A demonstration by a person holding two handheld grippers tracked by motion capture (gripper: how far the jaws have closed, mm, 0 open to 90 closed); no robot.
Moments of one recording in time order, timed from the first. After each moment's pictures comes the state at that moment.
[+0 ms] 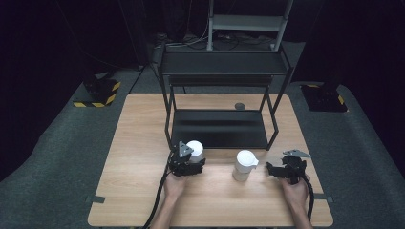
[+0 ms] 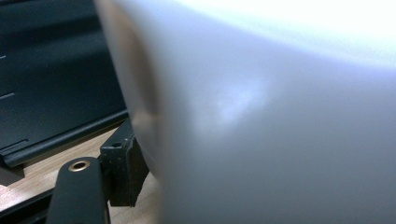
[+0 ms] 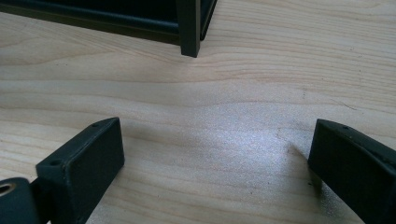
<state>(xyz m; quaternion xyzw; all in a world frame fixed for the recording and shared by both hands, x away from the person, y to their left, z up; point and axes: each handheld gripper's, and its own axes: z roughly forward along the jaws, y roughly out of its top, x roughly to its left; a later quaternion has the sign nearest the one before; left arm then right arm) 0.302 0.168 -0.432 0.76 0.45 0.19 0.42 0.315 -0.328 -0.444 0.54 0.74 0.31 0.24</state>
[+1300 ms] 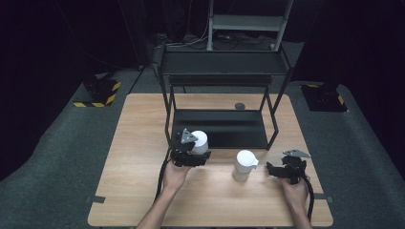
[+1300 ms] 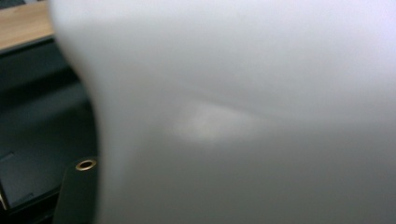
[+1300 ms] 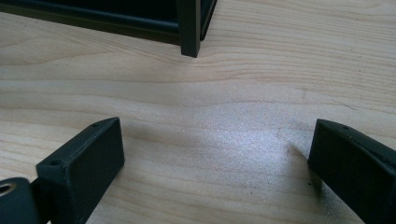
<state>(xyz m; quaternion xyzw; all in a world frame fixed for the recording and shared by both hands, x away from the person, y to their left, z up) 0.323 0.171 -0.353 0.80 0.41 0.14 0.42 0.314 -0.328 -0.445 0.54 0.74 0.31 0.24</state>
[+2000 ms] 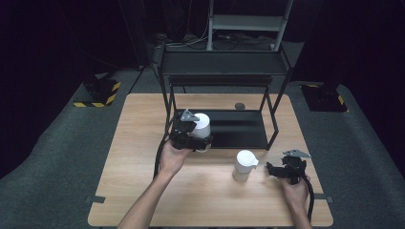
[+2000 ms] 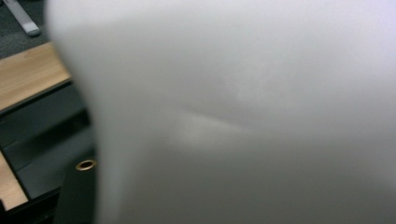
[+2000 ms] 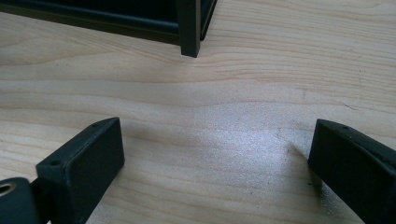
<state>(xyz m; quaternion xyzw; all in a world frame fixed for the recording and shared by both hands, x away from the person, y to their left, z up) 0.349 0.175 -0.281 0.81 0.39 0.13 0.42 0.314 -0.328 -0.444 0.54 0.74 0.31 0.24</state>
